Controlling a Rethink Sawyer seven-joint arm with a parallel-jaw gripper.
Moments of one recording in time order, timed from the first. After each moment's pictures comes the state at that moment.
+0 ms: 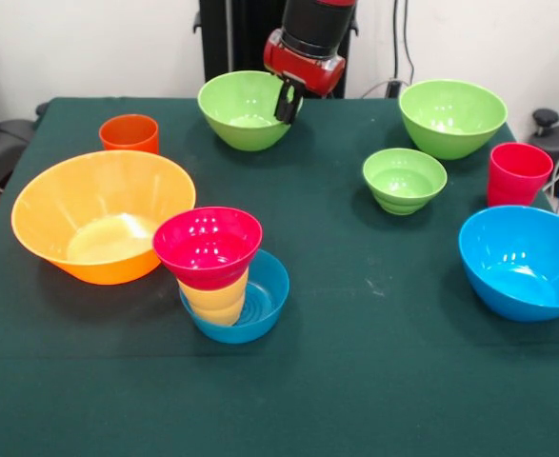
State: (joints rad) arm -0.04 -0.53 -0.26 2.06 -0.09 0.02 2.18
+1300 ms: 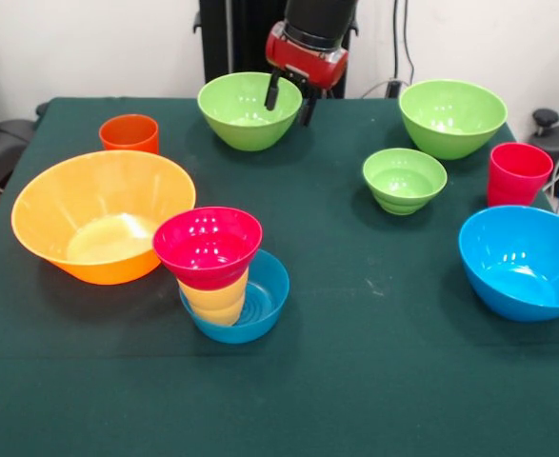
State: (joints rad) arm -0.03 -0.56 -0.26 2.06 -0.09 0.04 2.18
